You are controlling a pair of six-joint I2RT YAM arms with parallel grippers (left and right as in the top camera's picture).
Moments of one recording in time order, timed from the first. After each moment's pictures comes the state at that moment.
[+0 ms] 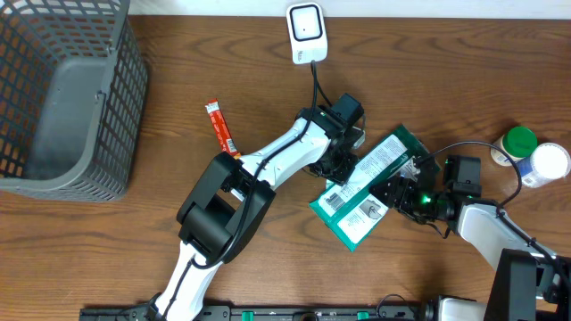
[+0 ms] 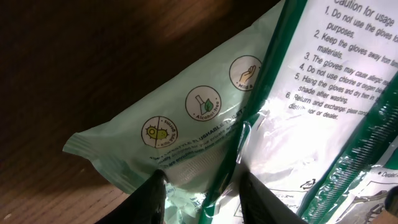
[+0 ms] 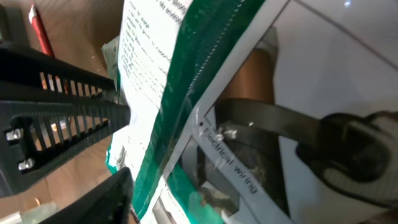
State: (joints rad) left arm -0.72 2.20 1.64 -0.84 0.31 -0.17; right arm -0.12 1.48 0.51 -0.23 -0.71 0.34
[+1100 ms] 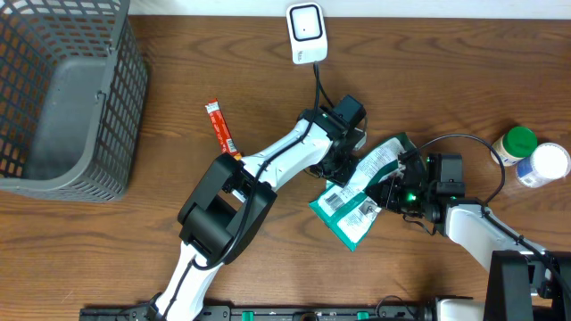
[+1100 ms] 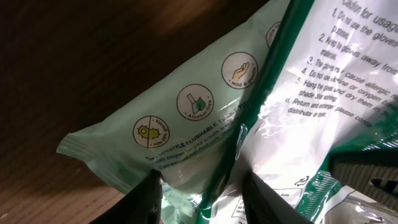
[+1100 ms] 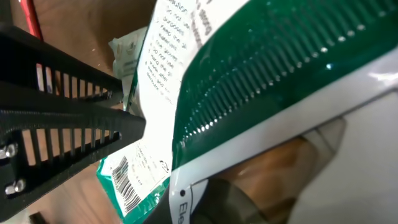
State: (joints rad) left arm -0.74 2.20 1.64 -0.84 0.30 -0.17; right arm 0.00 1.49 0.49 -0.12 -0.64 0.37
